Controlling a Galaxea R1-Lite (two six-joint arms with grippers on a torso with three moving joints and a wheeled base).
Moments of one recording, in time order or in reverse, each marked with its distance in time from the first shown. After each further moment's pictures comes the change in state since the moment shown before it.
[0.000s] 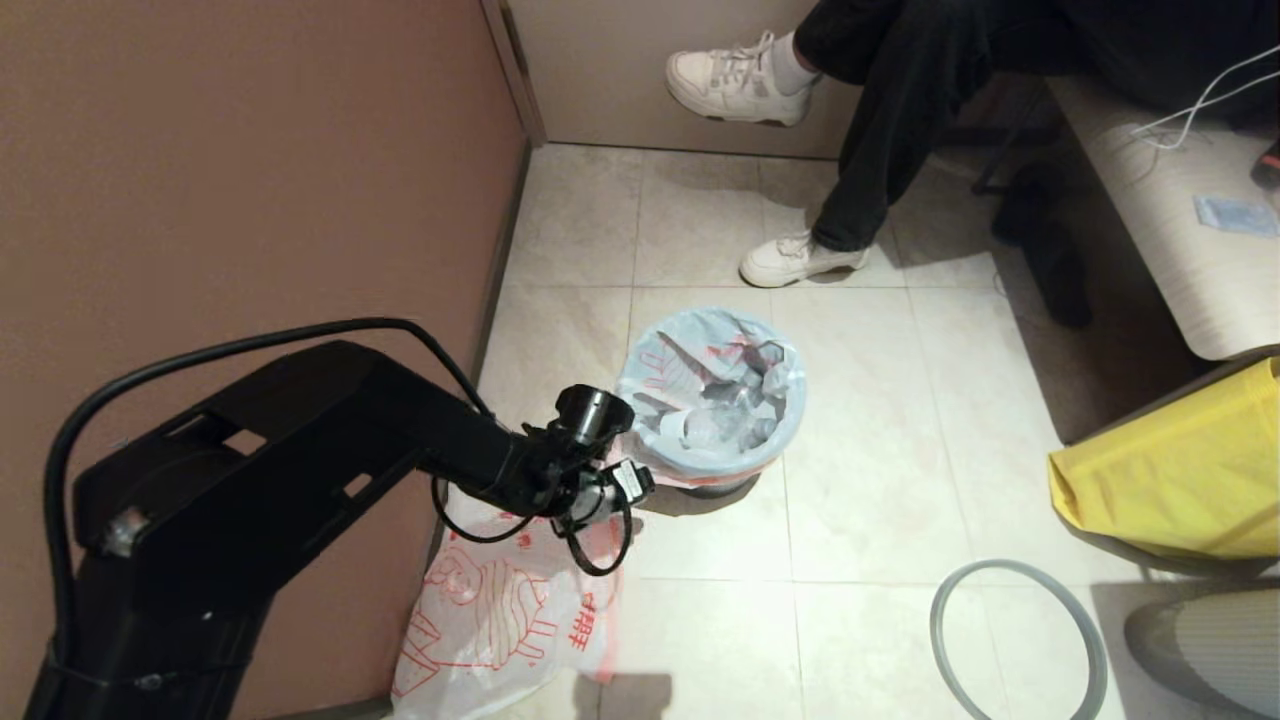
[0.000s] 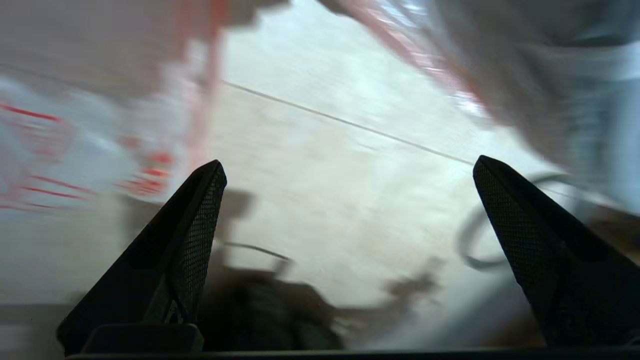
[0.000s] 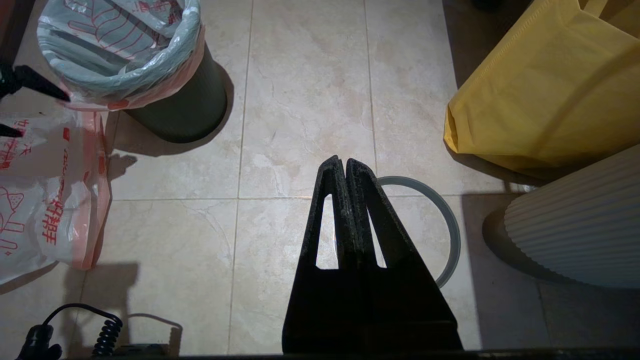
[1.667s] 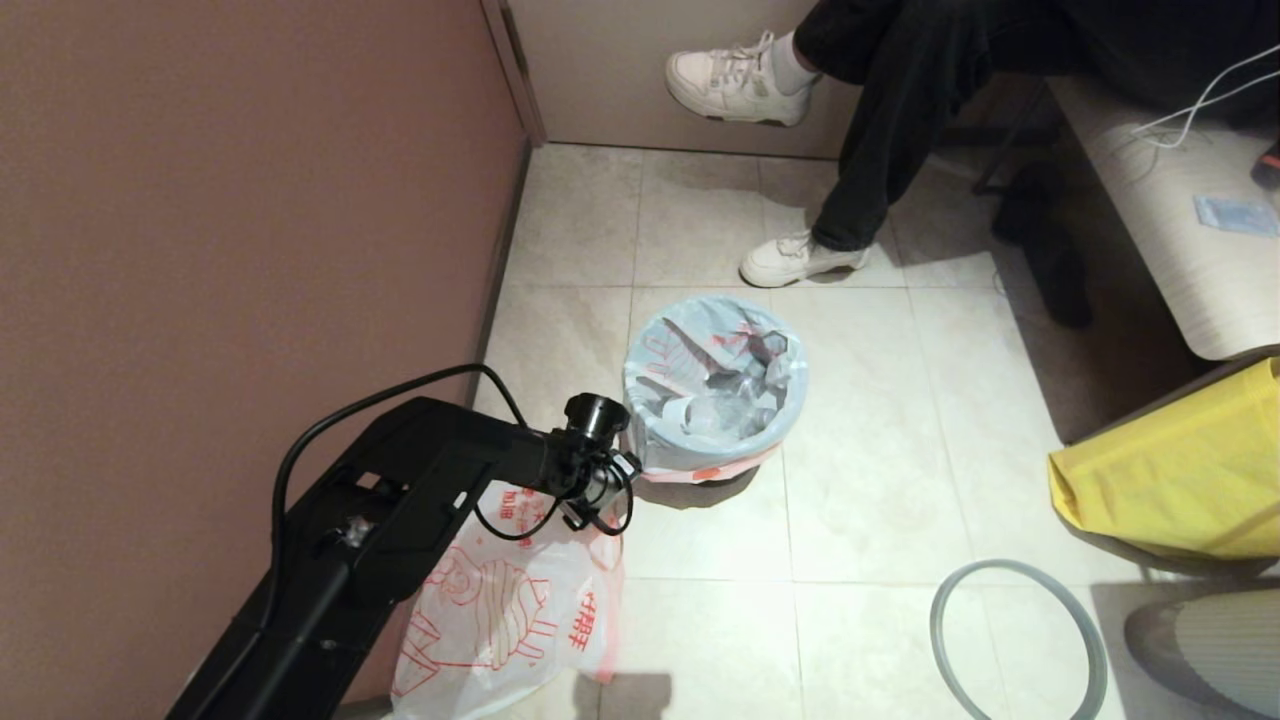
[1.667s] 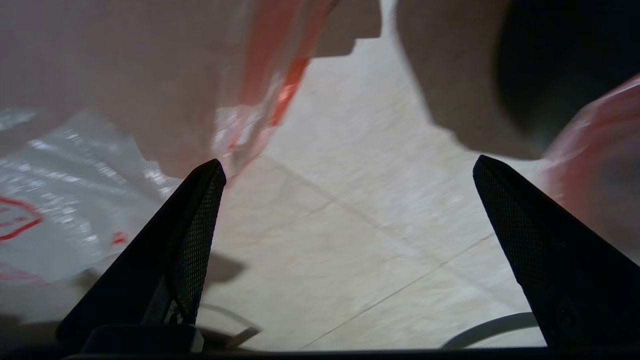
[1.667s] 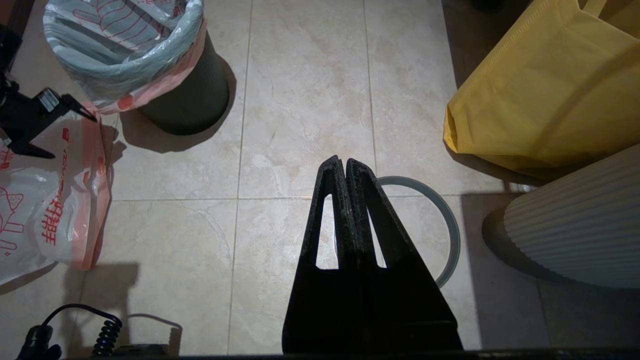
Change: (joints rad) left arm 0.095 0.370 -0.507 0.190 0.025 -0.253; right arm 0.000 0.000 0.000 0.000 0.000 0.000
